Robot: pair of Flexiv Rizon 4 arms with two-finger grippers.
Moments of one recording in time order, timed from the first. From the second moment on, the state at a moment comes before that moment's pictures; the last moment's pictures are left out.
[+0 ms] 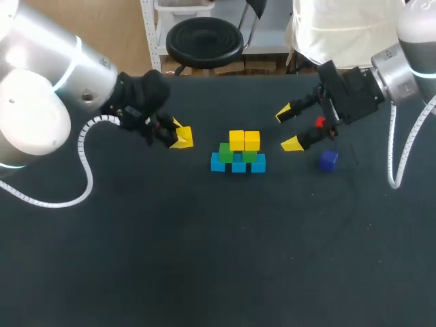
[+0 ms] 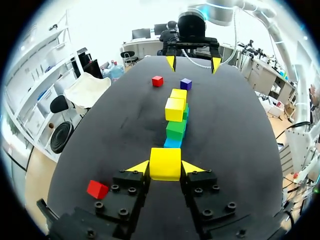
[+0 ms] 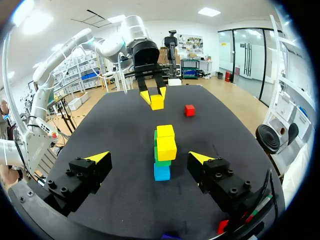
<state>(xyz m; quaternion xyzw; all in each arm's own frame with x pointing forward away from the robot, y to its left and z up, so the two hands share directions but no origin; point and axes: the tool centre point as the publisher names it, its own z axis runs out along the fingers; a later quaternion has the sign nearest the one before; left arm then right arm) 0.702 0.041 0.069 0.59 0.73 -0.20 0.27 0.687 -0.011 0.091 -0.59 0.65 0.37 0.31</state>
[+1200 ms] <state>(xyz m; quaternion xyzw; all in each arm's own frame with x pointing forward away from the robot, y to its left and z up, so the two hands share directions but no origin) 0.716 0.004 0.068 0.62 0.71 -0.20 0.26 0.687 -0.011 0.091 -0.59 0.65 0.37 0.31</state>
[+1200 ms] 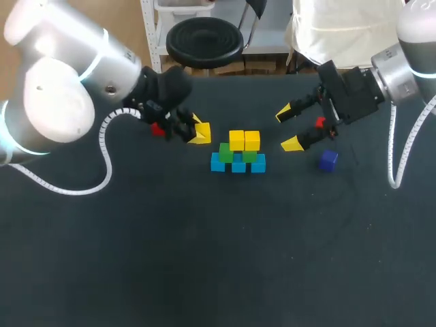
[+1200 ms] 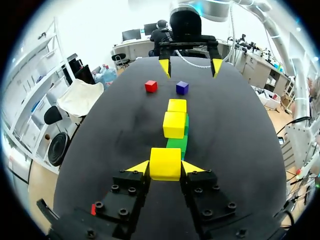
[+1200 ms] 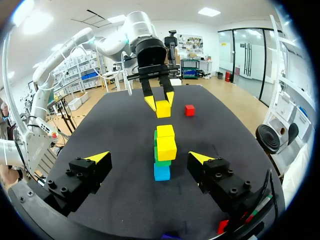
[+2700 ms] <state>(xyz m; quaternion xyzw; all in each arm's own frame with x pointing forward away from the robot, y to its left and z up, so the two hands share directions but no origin) 0.735 -0.015 0.063 0.65 0.67 -0.22 0.29 0.687 -0.011 0.091 -0.59 0.65 0.37 0.31</state>
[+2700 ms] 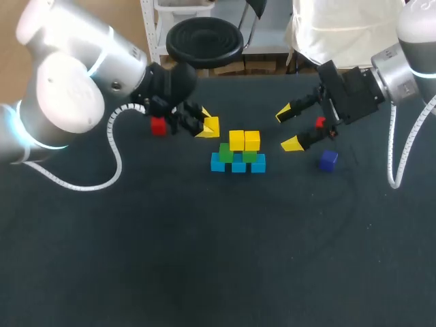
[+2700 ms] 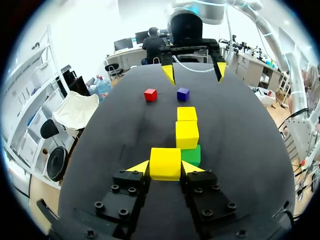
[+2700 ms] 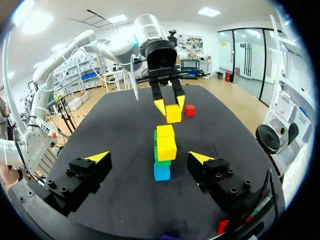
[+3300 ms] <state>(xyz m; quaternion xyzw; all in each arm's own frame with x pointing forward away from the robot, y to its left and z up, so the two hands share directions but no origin) 0.710 -0.026 0.063 0.65 0.67 -0.20 0.29 0.687 -0.011 0.091 -0.59 0.65 0.37 0.31</state>
